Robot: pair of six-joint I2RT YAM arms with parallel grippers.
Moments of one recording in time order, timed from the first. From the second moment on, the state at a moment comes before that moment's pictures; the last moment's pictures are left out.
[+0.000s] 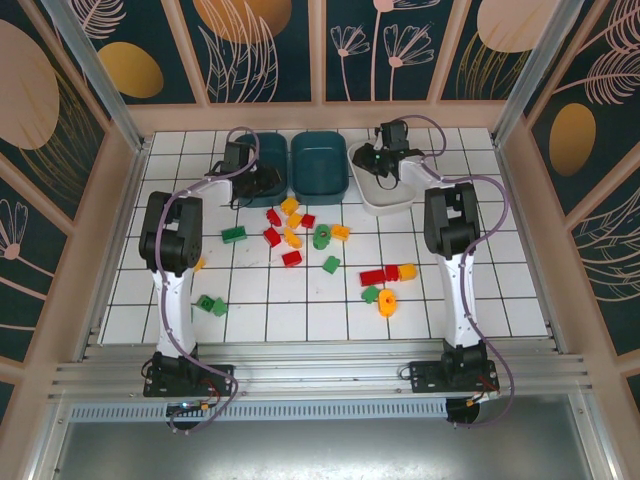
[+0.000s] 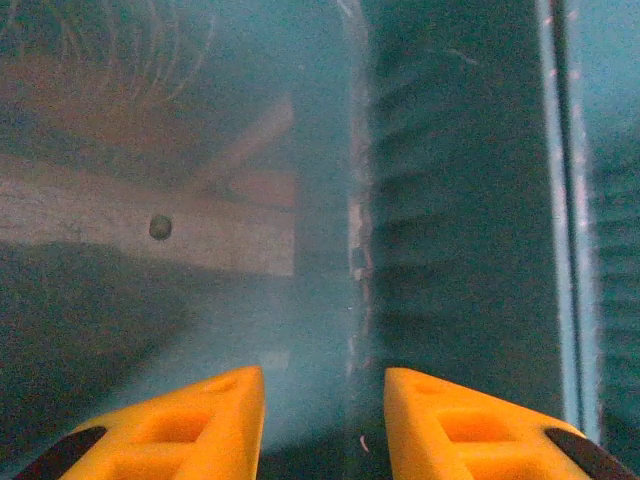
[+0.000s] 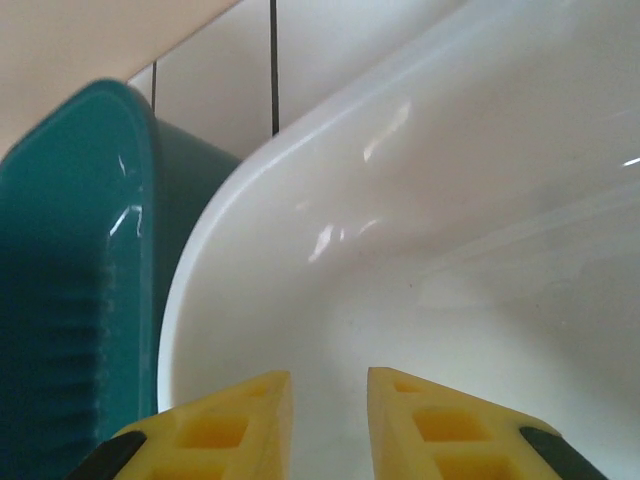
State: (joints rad) left arm -0.20 2.20 1.52 -0.12 0.31 -0.61; right arm 0.25 2.44 1.97 -0.25 -0.34 0.58
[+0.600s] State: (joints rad) left arm -0.20 2.13 1.47 -0.12 0.31 -0.54; right arm 0.23 2.66 2.29 -0.23 -0.33 0.73
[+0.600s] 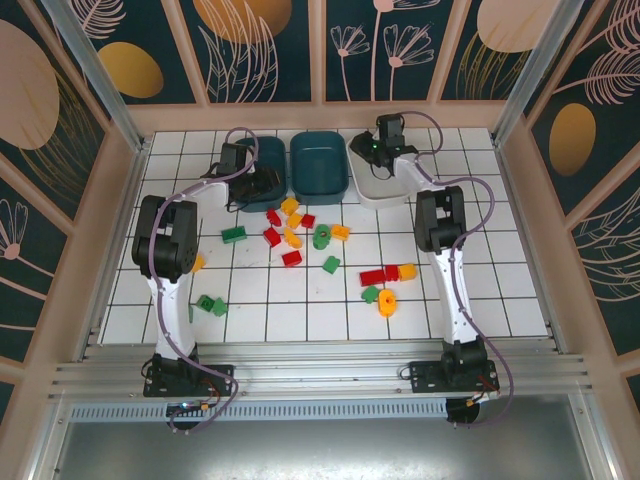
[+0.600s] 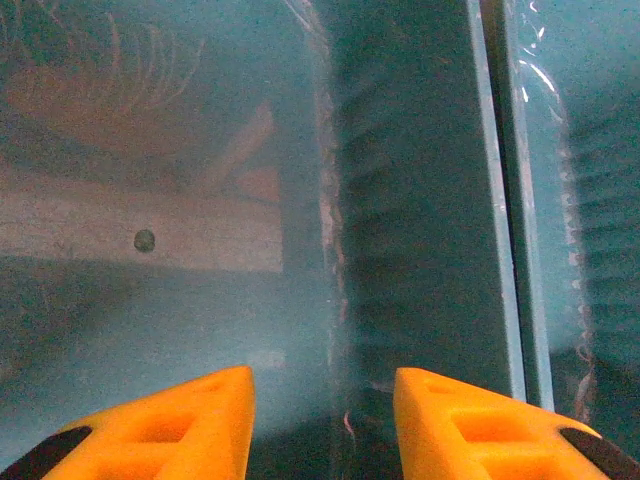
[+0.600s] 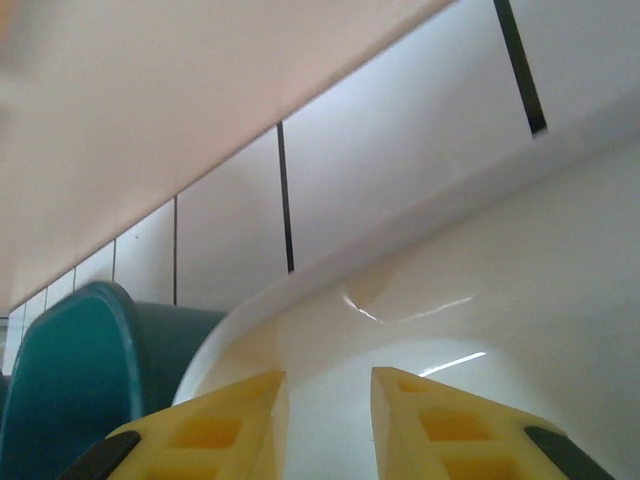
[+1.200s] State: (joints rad) left arm -0.20 2.08 1.44 -0.11 0.34 -0.52; right arm 0.21 2.19 1.78 -0.30 -0.21 0.49
